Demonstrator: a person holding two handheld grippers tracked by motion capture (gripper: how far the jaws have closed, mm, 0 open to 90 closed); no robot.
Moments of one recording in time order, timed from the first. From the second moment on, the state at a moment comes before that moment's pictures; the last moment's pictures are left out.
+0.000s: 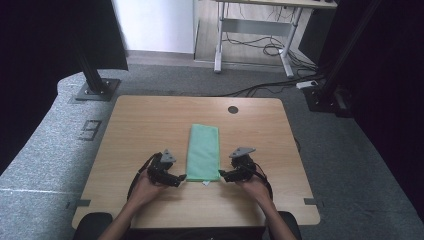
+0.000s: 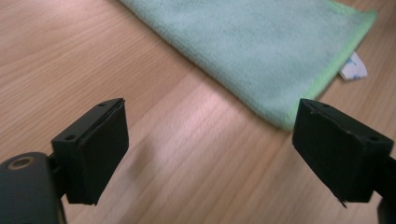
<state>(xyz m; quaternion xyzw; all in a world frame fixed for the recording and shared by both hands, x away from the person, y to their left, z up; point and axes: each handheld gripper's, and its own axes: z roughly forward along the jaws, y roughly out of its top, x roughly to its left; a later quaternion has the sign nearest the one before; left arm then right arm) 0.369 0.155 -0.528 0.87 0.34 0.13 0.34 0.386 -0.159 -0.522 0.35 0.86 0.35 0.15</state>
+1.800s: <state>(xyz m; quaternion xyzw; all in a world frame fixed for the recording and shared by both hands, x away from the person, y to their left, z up) 0.368 0.192 -0.549 0.86 0.37 0.13 0.33 0.379 -0.195 -0.555 0.38 0.84 0.35 0.15</state>
